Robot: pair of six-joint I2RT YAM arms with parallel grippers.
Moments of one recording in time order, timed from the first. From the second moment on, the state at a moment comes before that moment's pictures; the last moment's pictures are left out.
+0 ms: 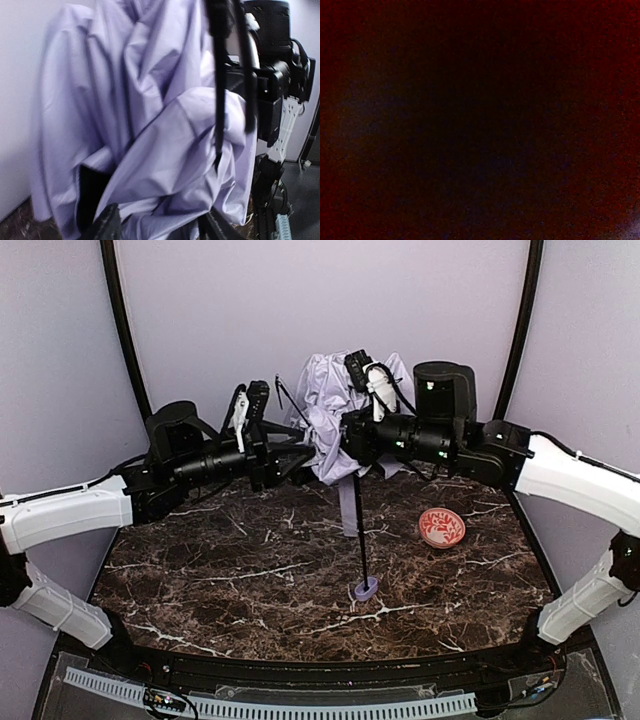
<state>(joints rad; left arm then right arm) -0.79 1.34 1.04 0.33 0.44 -0.03 1.00 1.43 1.40 -0.15 0.02 0.08</state>
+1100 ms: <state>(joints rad) -0.66 1.01 0.85 -0.16 -0.05 -0.15 0.94 2.24 2.24 -0.94 -0.12 0.13</state>
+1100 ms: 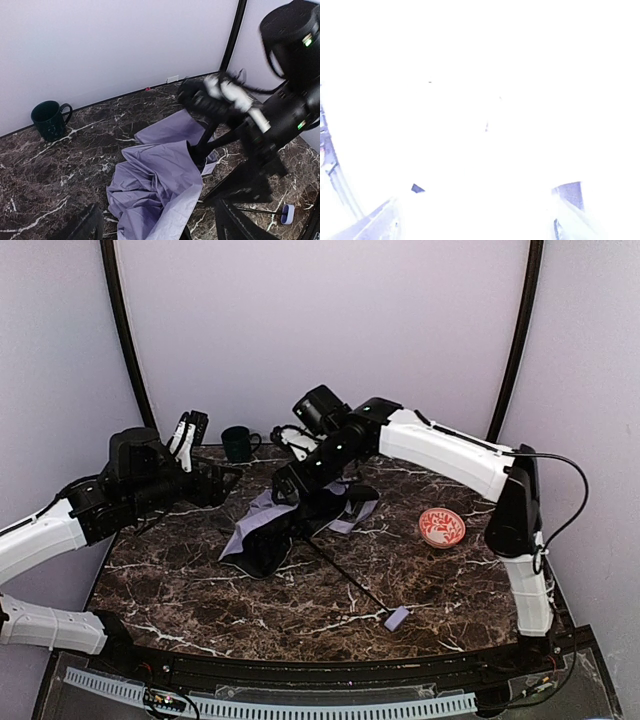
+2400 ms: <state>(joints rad) -0.58 1.03 0.96 -0.23 -0.12 -0.12 0.82 2.08 1.92 -0.90 -0.40 0.08</state>
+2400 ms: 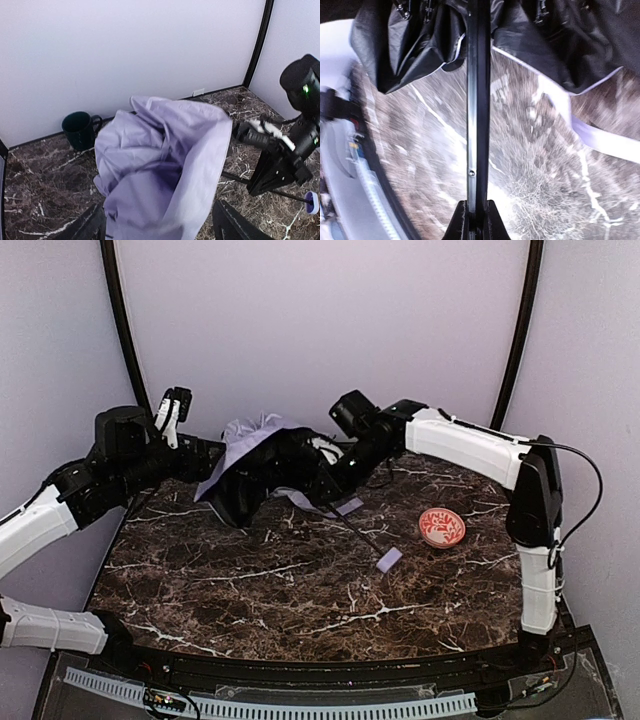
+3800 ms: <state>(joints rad) -0.76 1.57 1.10 0.78 0.64 -0.05 0.66 1.49 1.89 -0.54 -0.97 0.25</state>
